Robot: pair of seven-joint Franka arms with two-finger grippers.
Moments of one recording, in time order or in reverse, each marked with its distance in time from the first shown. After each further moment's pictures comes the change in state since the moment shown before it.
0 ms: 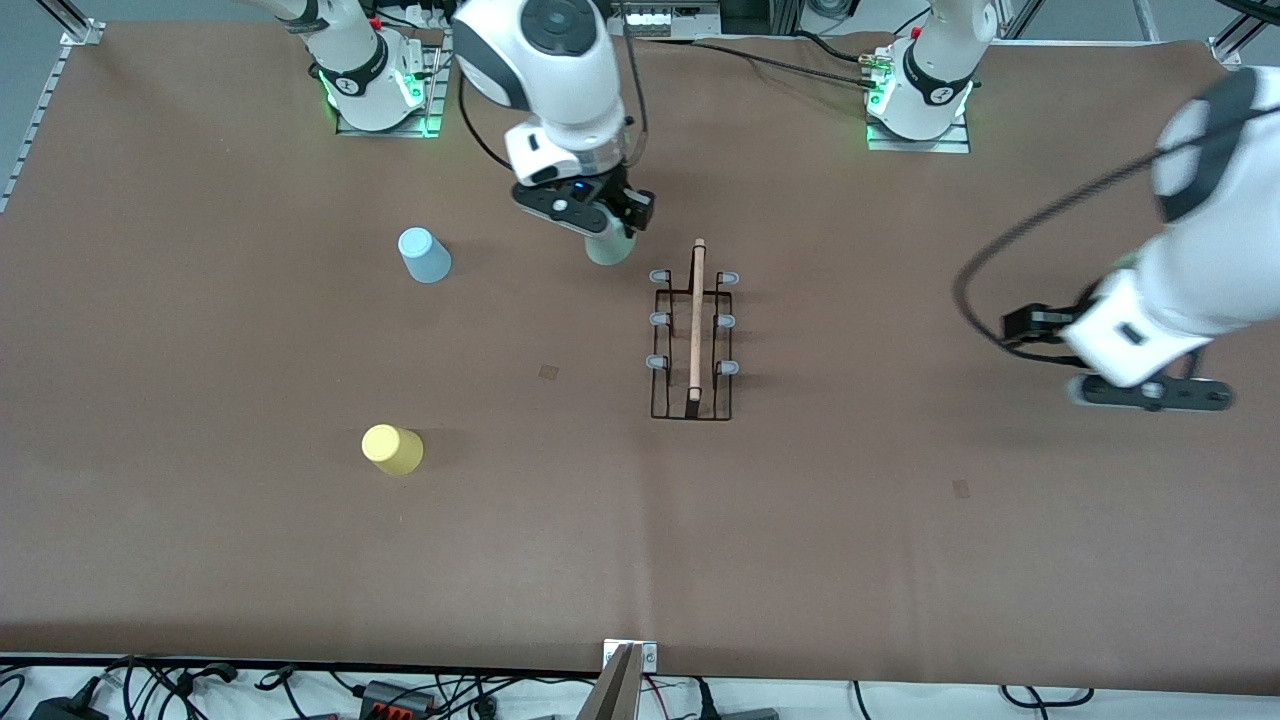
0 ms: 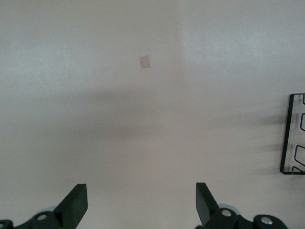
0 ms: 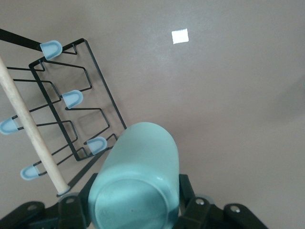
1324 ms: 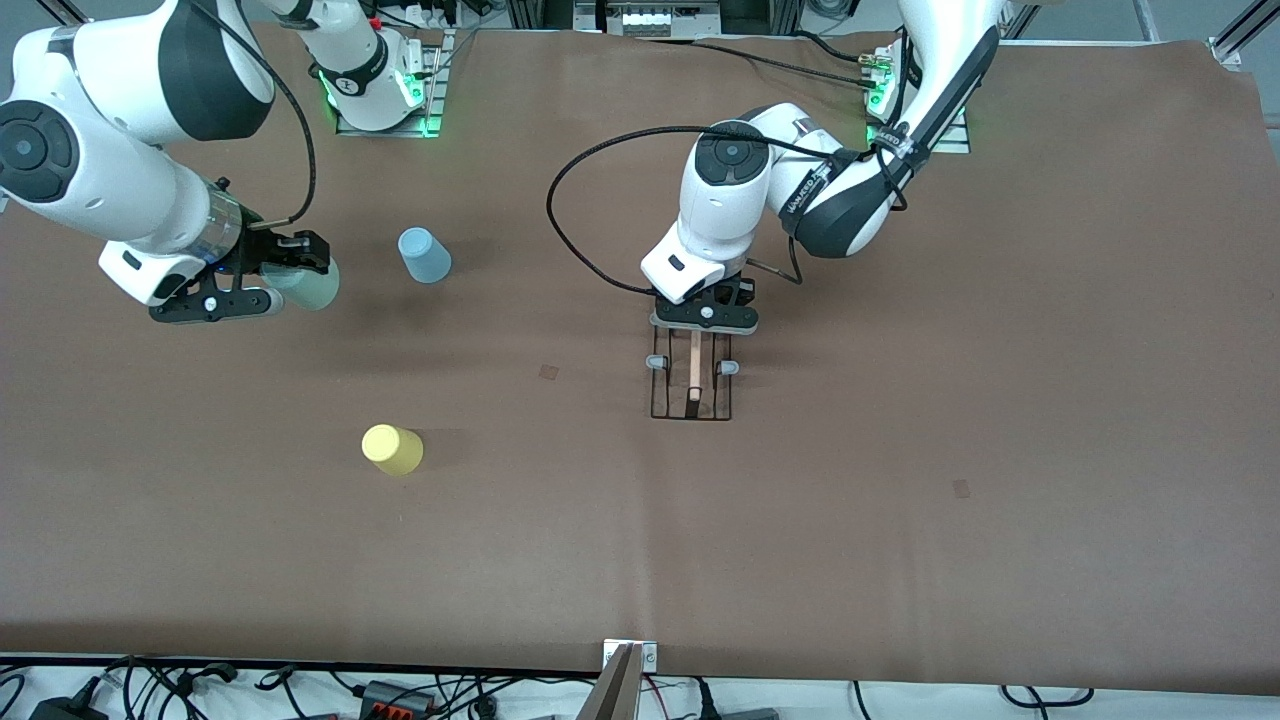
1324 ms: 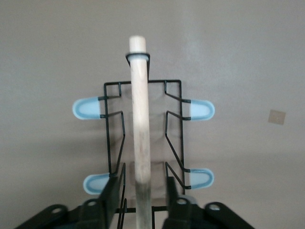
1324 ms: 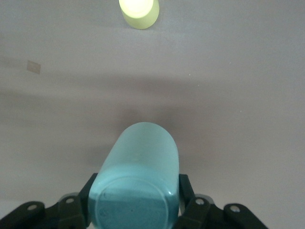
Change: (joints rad) left arm -0.595 0.101 -0.007 -0.374 0.068 0.666 -0.717; right arm -0.328 -0.257 -0.396 -0.109 0.132 -0.369 -1.290
